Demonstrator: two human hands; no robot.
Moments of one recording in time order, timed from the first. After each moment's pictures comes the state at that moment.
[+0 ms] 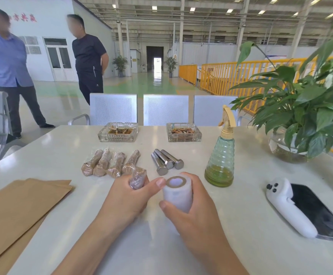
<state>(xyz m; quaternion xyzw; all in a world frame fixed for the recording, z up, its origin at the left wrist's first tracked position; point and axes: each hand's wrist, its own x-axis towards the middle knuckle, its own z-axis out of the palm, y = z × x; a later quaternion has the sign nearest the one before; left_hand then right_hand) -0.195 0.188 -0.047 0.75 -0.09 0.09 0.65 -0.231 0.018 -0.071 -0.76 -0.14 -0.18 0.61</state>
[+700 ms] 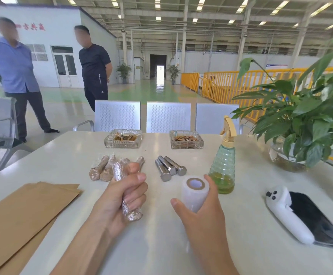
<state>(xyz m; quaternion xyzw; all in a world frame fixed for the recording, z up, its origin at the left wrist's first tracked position) -0.196 0.206 -0.035 0.39 -0.13 -0.07 0.91 -0.229 0.020 -0.074 -0.79 0.05 -0.21 0.58</state>
